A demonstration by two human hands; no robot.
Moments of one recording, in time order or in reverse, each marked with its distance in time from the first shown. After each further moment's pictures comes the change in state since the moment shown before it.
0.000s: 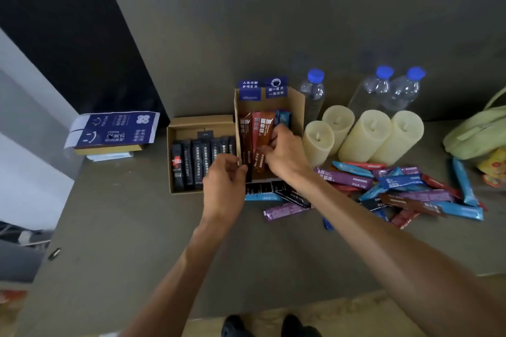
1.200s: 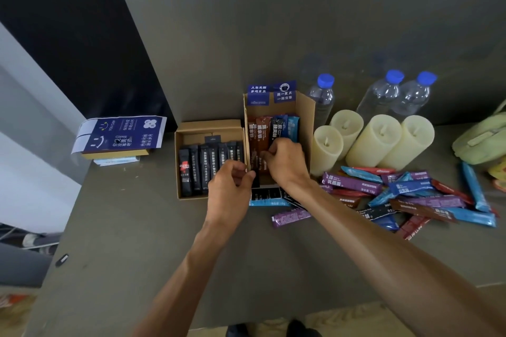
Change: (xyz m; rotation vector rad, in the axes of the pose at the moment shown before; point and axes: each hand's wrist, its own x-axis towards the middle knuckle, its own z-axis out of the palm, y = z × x) left_hand 0.008 -0.008 -0.008 -0.018 -0.054 0.016; right_hand 0.014 0.015 0.031 -0.136 0.070 -0.040
